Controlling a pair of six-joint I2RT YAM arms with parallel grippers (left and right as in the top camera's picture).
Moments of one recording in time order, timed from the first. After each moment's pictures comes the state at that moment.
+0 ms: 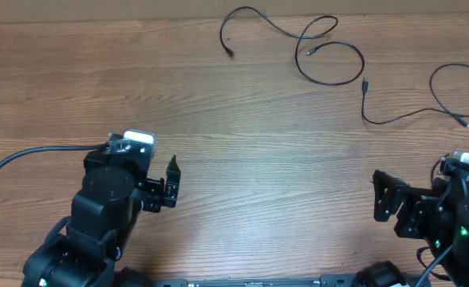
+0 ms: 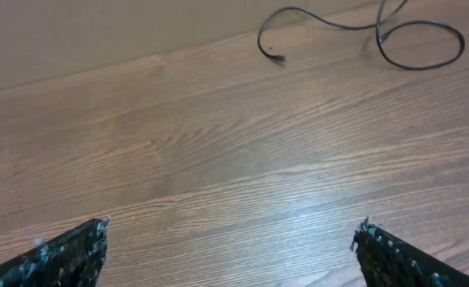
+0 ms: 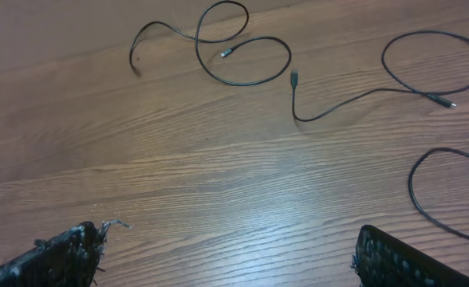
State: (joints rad) left arm -0.45 0.75 1.10 -0.94 -0.27 -0.07; right arm 0.34 0.71 1.40 -1.37 0.22 0.41
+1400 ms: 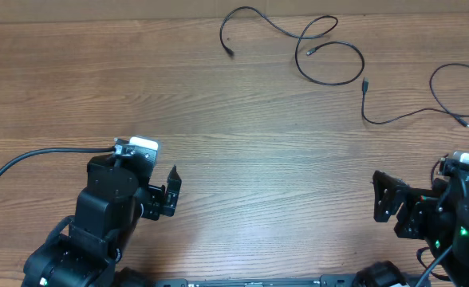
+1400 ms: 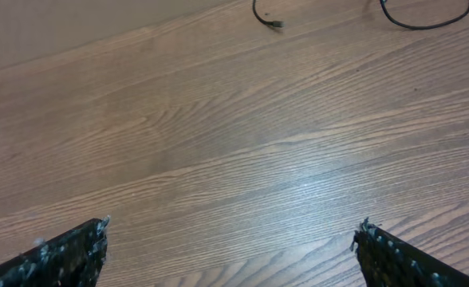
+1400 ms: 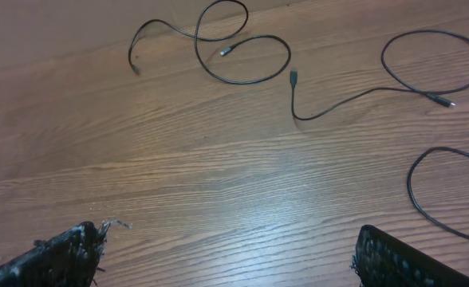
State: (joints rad) left arm -0.45 0.75 1.10 -1.03 -0.26 -0.05; right arm 0.34 0.71 1.40 -1.37 0.22 0.40
